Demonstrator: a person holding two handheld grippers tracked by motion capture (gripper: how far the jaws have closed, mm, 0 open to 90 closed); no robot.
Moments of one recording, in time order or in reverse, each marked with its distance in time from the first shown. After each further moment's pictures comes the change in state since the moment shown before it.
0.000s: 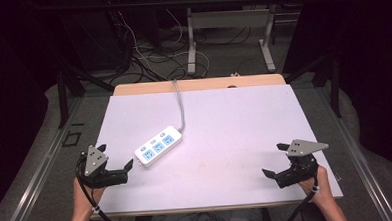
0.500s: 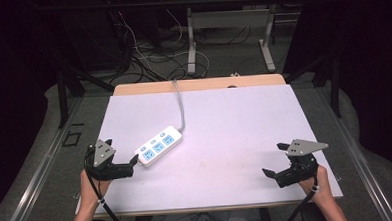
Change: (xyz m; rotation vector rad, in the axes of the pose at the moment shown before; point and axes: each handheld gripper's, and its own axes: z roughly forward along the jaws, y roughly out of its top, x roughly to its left) left arm -0.001 0.009 0.021 0.020 -0.011 -0.001; right arm -0.002 -0.001 0.001 -0.001 0.002 -0.007
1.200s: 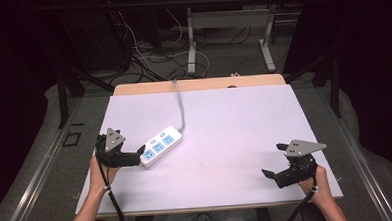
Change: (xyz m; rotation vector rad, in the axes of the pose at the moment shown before) left arm 0.009 0.016 0.038 0.035 -0.018 0.025; right arm 0.000 0.000 0.001 0.026 0.006 -0.025
